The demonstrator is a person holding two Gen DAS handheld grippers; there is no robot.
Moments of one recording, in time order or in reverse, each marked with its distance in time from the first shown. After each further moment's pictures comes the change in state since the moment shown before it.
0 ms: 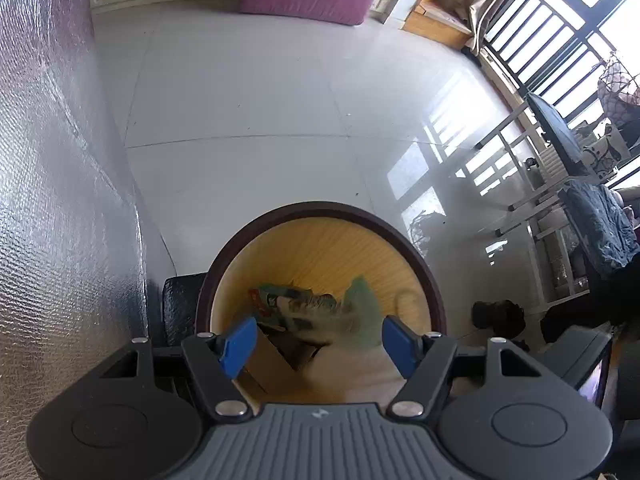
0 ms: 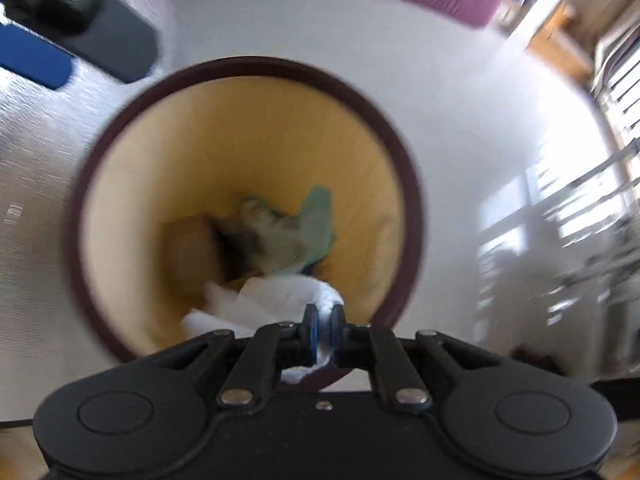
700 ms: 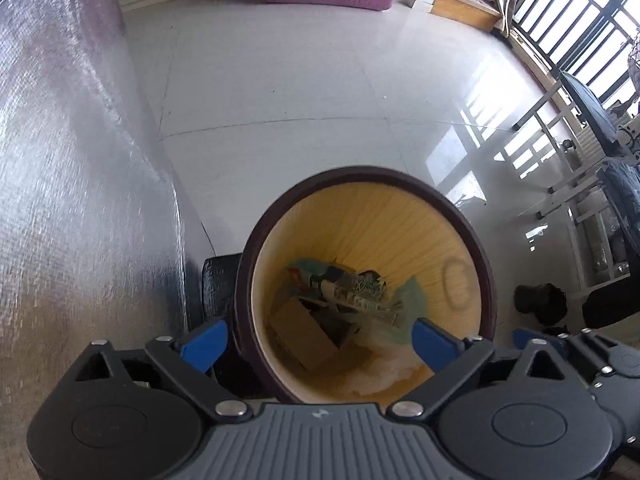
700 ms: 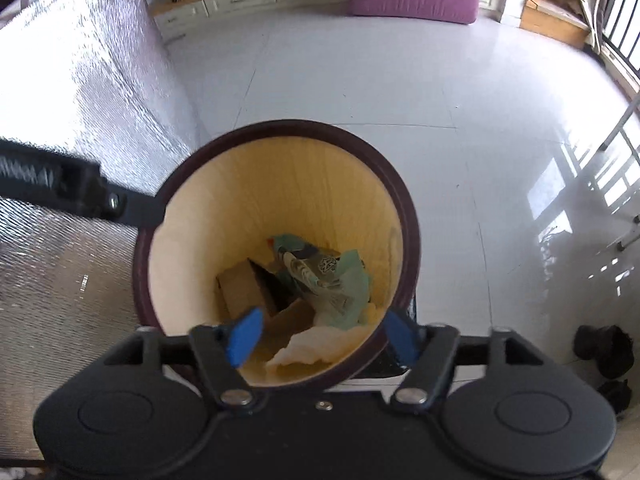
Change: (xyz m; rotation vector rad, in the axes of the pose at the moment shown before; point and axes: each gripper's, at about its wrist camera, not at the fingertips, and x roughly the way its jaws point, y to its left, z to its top) left arm 0.009 0.007 -0.025 0.012 0.032 0.130; right arm -0.045 -0.043 -0.030 0.233 -0.111 0.242
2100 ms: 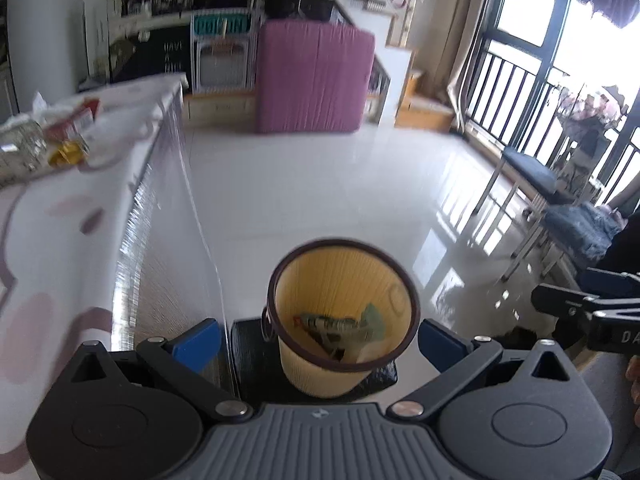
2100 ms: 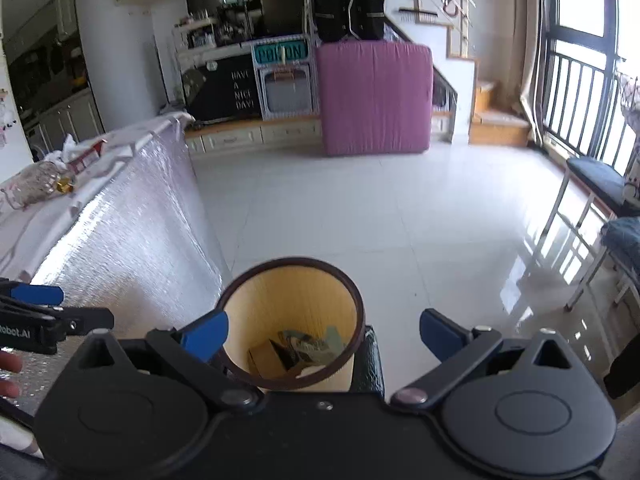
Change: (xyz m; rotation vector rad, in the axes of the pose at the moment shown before) left arm -0.216 -0.008 -0.156 0.088 -0.438 -0.008; right arm -0.230 0.027 -0.090 0.032 -0.440 -0.065
